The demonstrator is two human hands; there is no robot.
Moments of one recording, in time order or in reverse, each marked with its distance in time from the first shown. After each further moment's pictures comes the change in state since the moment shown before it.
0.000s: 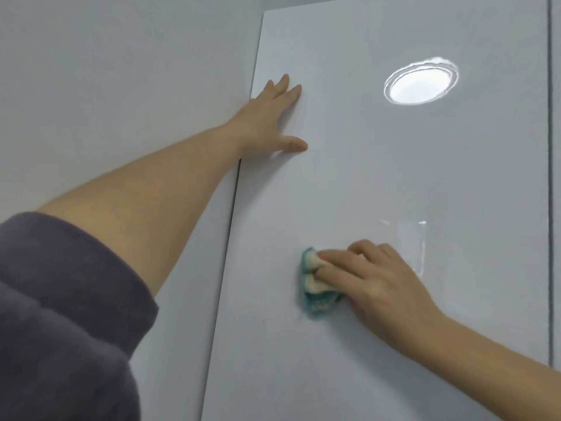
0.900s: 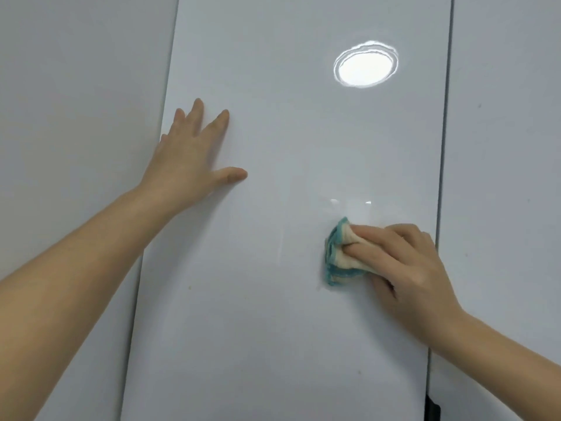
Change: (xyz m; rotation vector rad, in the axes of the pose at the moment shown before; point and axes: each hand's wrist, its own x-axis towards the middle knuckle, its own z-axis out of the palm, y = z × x) left_hand -0.089 0.031 0.074 -0.046 0.100 -0.175; right_hand -0.106 0.044 -0.046 -0.060 0.120 0.225
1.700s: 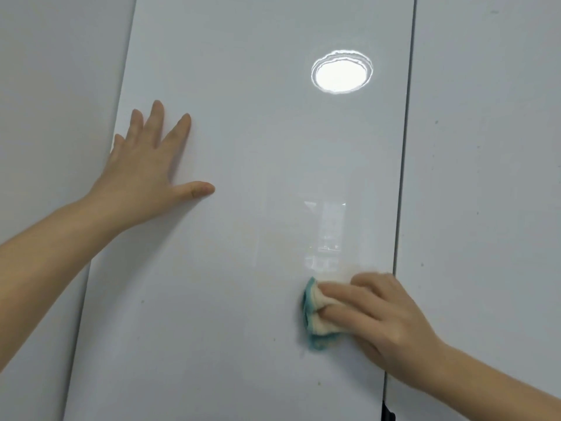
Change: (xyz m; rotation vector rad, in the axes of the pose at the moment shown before) left_hand 0.000 -0.005 0.008 0.090 -0.034 0.025; right_hand -0.030 0.008 -0.022 0.052 -0.130 -0.196
